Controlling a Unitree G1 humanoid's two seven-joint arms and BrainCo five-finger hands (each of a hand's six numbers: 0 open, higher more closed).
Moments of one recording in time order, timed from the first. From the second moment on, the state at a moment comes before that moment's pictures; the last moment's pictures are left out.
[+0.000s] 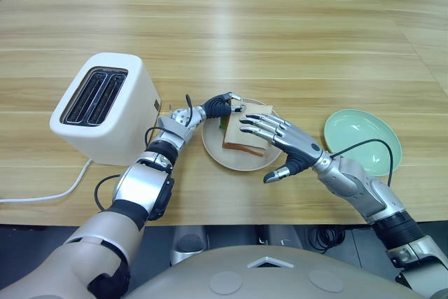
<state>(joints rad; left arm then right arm) -0.77 0.16 -0.22 1.25 0.23 -0.59 -0.43 -0.05 -0.59 0.33 0.05 -0.63 -0.72 -0.03</state>
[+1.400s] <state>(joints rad) -0.34 0.51 -0.40 0.38 0.51 -0.70 0.41 -0.08 -0.50 0.38 0.29 -0.63 -0.73 -0.10</state>
